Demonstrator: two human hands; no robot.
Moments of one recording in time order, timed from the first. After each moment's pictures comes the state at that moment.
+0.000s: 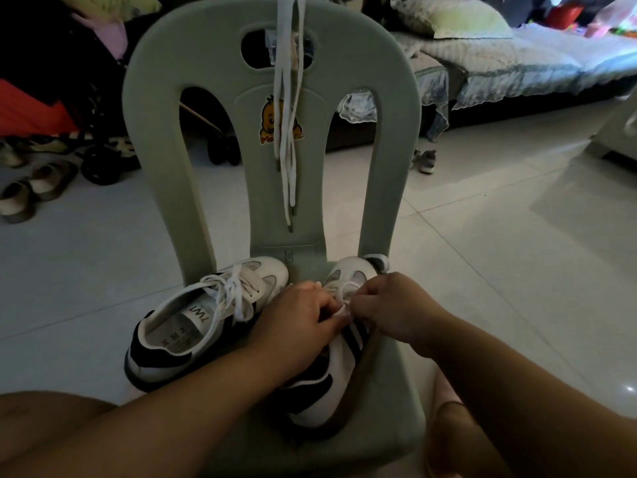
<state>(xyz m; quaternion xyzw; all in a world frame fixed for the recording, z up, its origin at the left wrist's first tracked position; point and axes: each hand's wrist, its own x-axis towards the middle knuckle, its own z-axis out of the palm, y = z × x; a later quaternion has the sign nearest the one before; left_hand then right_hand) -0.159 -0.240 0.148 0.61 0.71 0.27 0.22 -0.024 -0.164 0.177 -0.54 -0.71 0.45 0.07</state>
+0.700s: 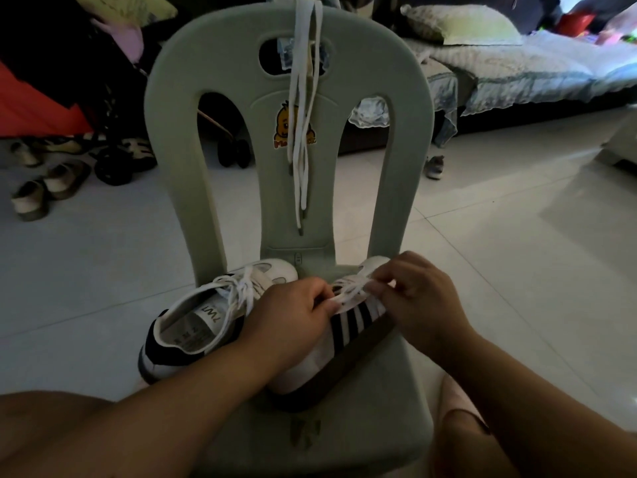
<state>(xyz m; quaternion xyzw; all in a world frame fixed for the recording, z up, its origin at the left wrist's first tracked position) -0.176 -0.244 0.160 0.58 0.74 0.27 0.22 -0.011 -0.161 0.171 -0.42 -0.86 0.18 0.24</state>
